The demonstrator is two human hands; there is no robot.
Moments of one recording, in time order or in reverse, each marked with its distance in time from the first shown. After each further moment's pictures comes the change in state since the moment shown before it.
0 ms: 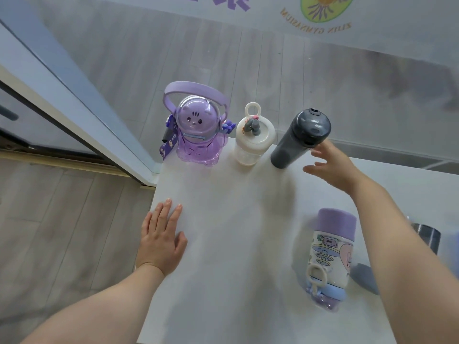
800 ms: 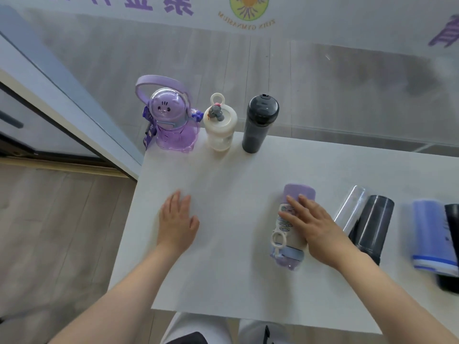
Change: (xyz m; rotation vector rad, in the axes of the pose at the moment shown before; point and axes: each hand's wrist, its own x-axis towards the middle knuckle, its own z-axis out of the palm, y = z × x) left_hand -0.018 0.093 0.008 -0.146 -0.062 -0.094; right_hand -0.180 0.111 0.024 -0.929 -0.030 -0.498
